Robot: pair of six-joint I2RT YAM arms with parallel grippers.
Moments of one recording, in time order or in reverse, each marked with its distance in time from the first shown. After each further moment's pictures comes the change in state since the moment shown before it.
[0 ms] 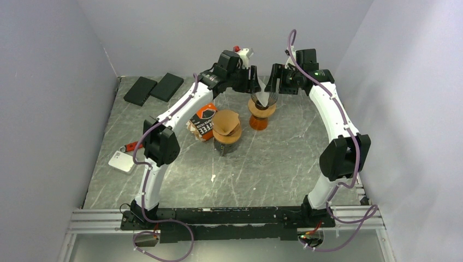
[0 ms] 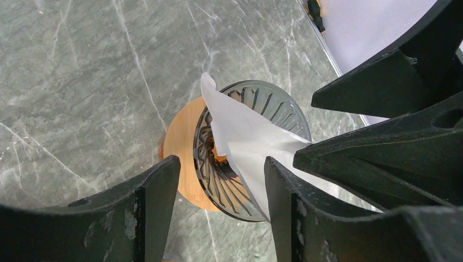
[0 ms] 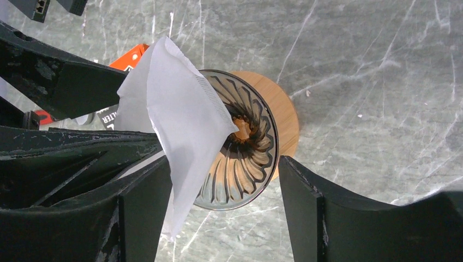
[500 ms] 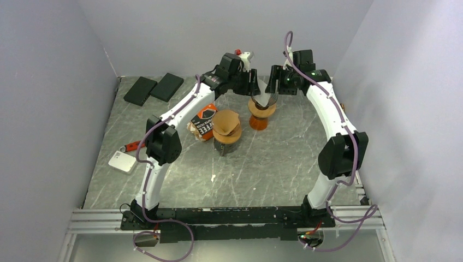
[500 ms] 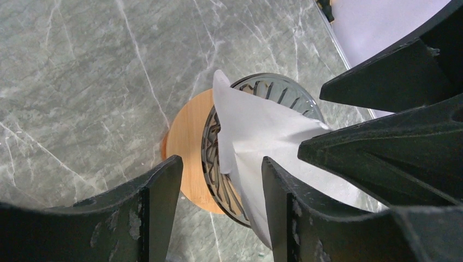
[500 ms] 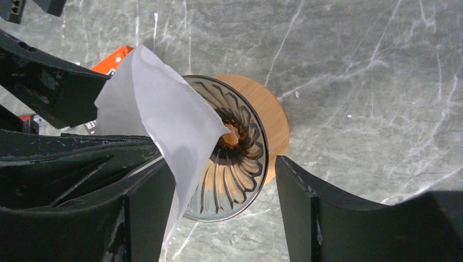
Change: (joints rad) left arm 0.000 0.028 0.000 -0.005 0.008 0.007; right arm 0.017 0.019 0.000 0.007 0.051 -0.010
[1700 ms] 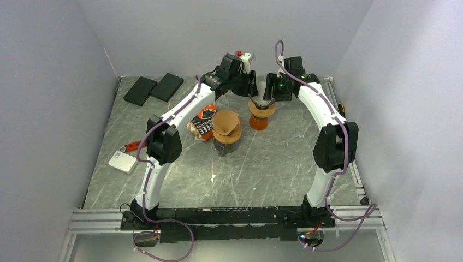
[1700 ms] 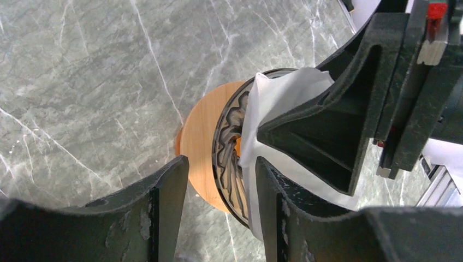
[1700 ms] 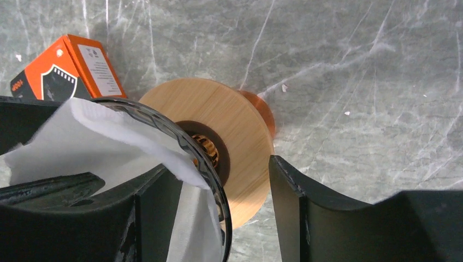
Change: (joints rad) left arm 0.000 0.012 0.000 -0.020 -0.023 0.051; right arm 0.016 0.101 -0.057 0.061 0.063 -0.008
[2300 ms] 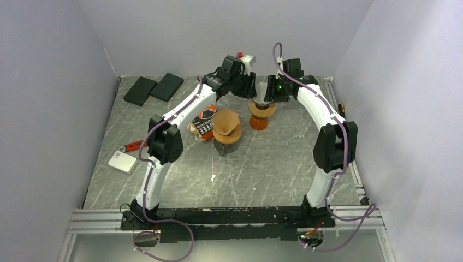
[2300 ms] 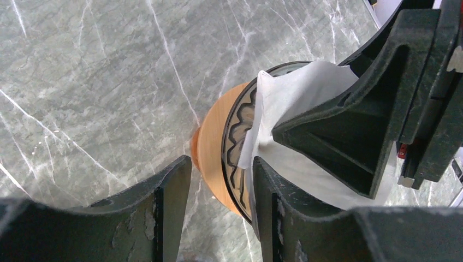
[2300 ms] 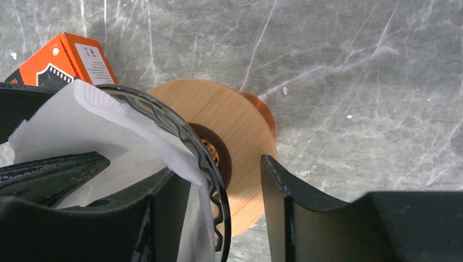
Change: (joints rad) left arm 0.000 0.020 0.000 -0.001 -0.037 0.053; right arm 0.007 0.001 -0.038 0.036 0.012 -0.004
